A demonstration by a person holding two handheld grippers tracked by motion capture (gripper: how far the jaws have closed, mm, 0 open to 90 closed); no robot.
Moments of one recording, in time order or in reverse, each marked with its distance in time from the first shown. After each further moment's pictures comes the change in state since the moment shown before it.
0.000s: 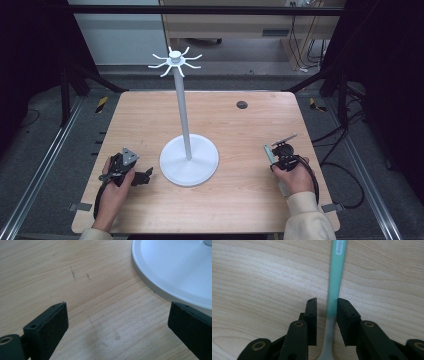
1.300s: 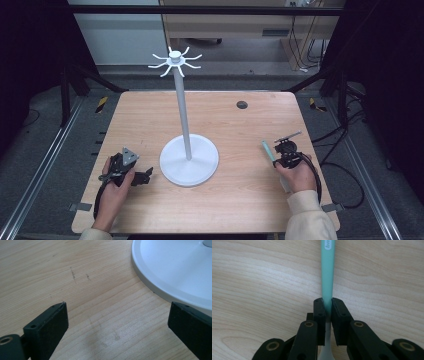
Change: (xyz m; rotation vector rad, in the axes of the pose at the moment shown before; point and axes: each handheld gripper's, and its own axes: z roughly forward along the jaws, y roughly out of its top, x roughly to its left) left arm 0.000 0.000 -0.001 -0.004 -0.001 0.000; right arm -0.004 0.005 -0.016 -0.052 0.025 0.014
